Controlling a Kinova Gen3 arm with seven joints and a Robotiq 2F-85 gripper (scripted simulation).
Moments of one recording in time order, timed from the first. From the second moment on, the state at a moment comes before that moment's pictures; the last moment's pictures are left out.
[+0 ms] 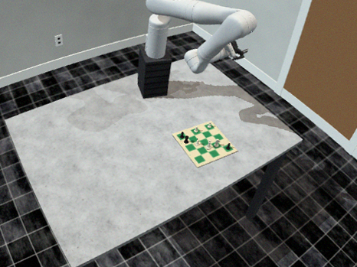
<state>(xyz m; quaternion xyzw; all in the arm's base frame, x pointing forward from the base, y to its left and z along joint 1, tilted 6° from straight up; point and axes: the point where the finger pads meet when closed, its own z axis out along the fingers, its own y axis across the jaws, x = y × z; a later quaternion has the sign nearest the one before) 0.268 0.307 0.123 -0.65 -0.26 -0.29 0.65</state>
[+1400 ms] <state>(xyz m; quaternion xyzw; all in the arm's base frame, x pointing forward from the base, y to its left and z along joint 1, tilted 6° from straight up) 0.263 0.138 0.104 -0.20 -0.90 -0.17 0.35</state>
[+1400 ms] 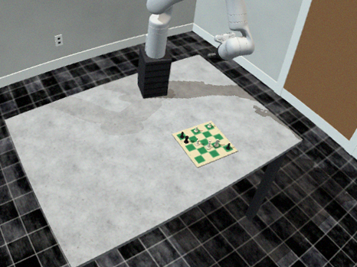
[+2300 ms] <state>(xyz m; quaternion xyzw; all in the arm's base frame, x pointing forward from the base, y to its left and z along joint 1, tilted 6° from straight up) 0.477 -0.044 0.151 -0.17 -0.98 -0.08 0.05</state>
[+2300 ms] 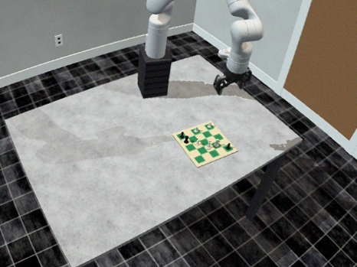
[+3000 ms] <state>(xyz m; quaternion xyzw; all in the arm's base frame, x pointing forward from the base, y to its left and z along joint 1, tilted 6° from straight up) 0.484 -0.170 0.031 -0.45 -0.86 -0.19 0.14</state>
